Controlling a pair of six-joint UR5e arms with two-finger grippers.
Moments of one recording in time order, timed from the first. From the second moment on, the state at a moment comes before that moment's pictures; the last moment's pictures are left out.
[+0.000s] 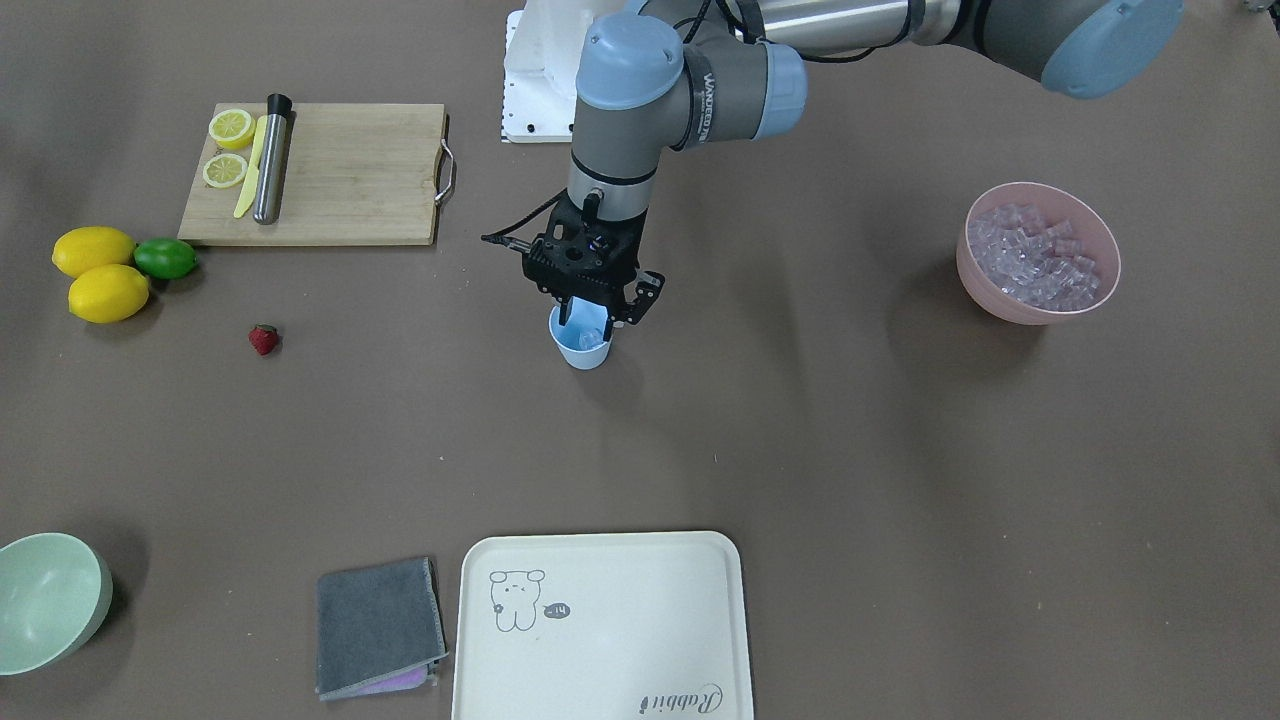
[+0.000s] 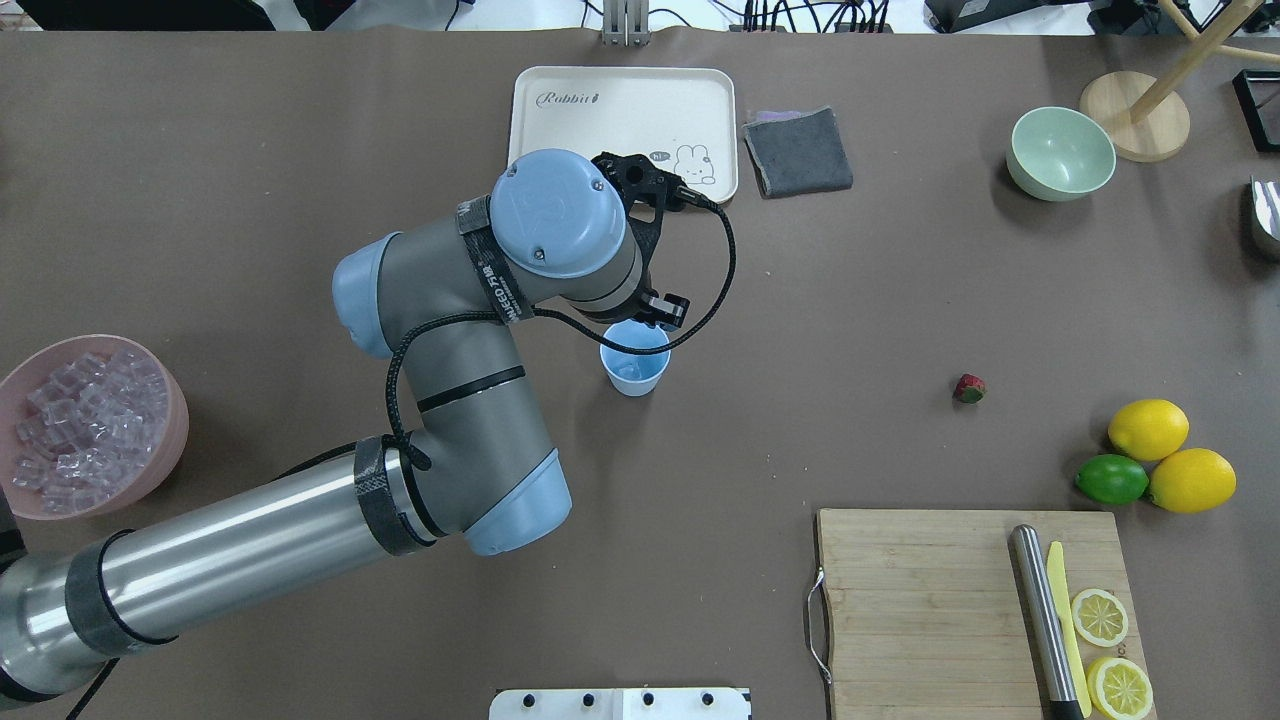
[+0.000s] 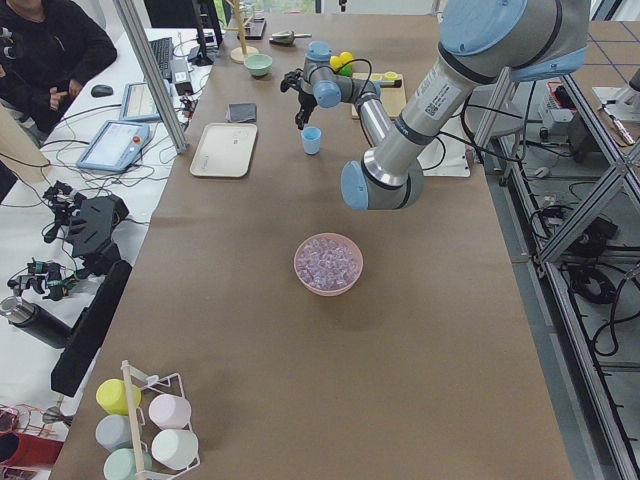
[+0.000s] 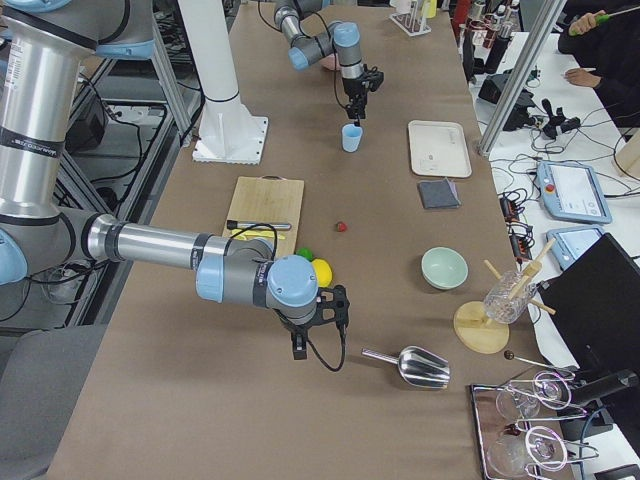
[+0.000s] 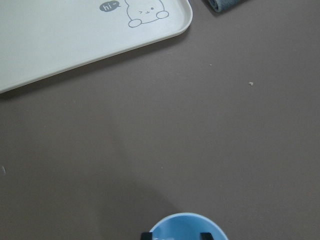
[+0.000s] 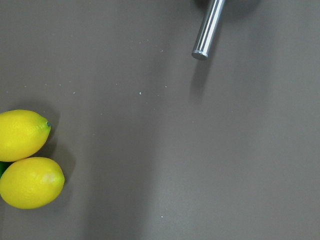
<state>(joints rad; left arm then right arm) -0.53 -2.45 -1.54 -1.69 -1.75 -0.86 1.62 -1.88 1.78 -1.54 2.44 -0.20</state>
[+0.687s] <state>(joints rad) -0.77 -2.16 -1.69 -1.66 -1.98 -0.50 1.62 -1.86 1.79 -1.53 2.43 -0.19</state>
